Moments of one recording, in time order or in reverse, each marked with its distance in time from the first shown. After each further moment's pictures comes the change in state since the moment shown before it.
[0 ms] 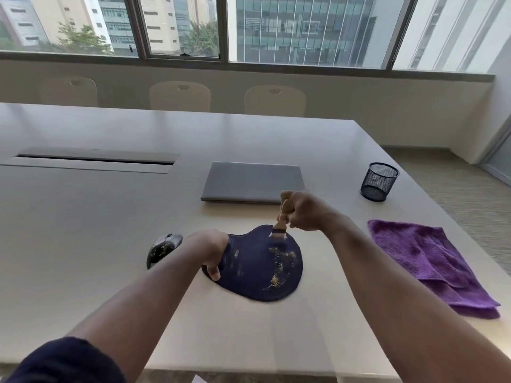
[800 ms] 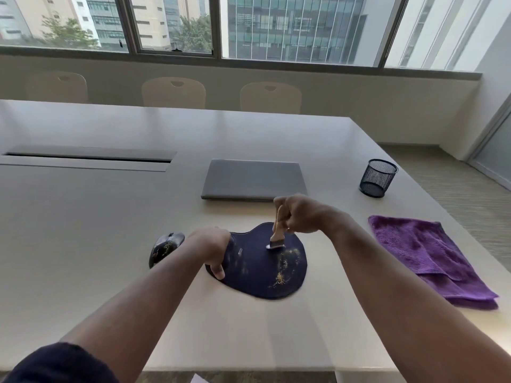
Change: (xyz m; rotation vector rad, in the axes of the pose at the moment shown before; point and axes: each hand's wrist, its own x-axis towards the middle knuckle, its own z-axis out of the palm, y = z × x) left_hand 0.009 -0.014 0.009 -0.047 0.085 0.046; right_hand 0.002 -0.011 0.012 -0.006 -0.166 0.000
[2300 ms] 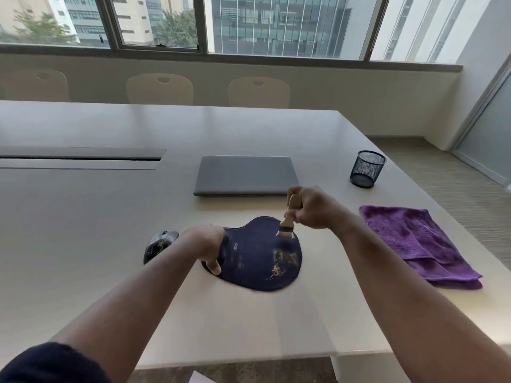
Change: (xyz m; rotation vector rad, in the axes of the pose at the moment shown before) left_hand 0.005 -0.004 0.004 0.015 -0.012 0.026; right_hand -0.034 0.011 -0.006 -0.062 0.279 0.066
